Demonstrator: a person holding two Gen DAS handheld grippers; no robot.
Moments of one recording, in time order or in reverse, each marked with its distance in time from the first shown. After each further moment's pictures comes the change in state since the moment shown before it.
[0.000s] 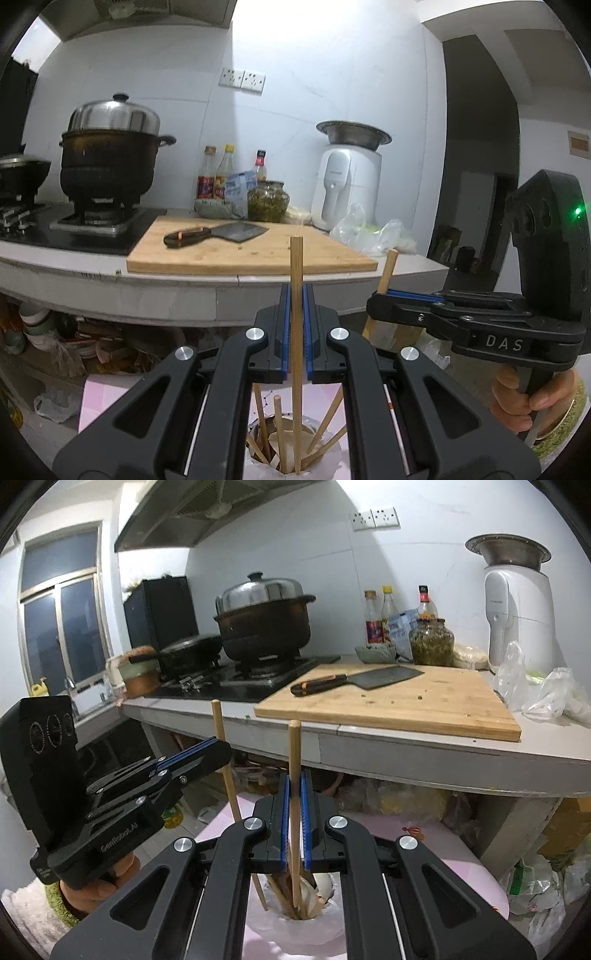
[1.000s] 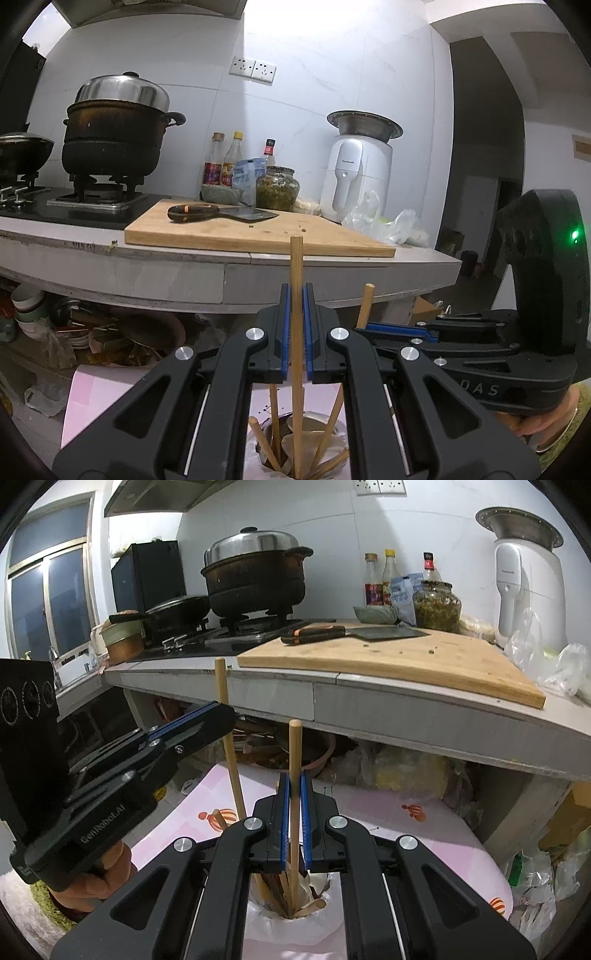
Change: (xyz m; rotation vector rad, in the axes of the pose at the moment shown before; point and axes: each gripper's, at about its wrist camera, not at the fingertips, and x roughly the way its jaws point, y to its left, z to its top) left arm 0.030 0.025 -0.040 -0.014 -0.021 0.006; right arm 0.057 -0.002 -0.034 -0.029 0.094 -0.036
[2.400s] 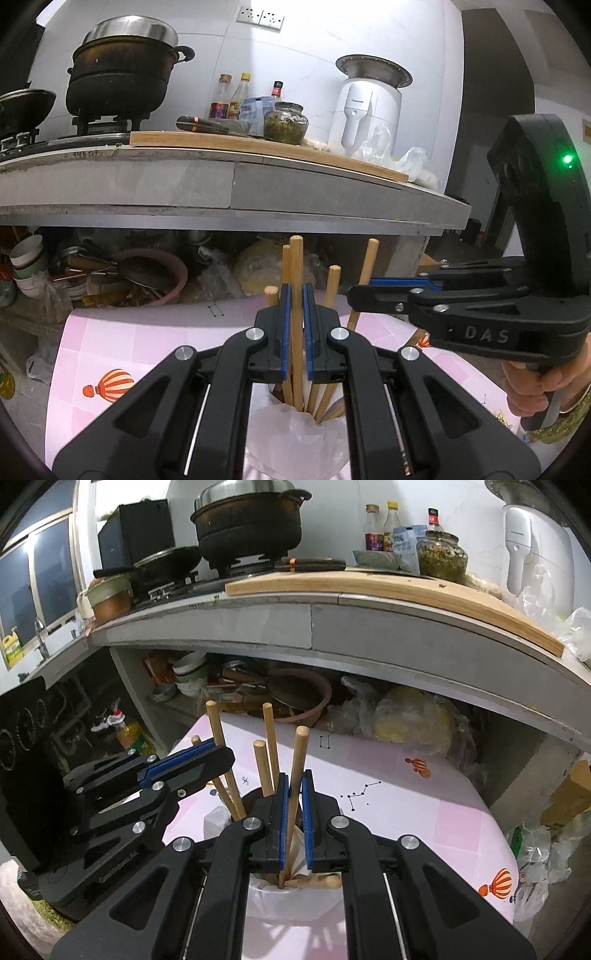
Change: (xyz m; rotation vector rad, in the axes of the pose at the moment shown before) left arm 0.014 0.016 -0.075 -0.014 0.177 0.011; right arm 0.047 0.002 -0.038 -0.017 0.177 -0.042
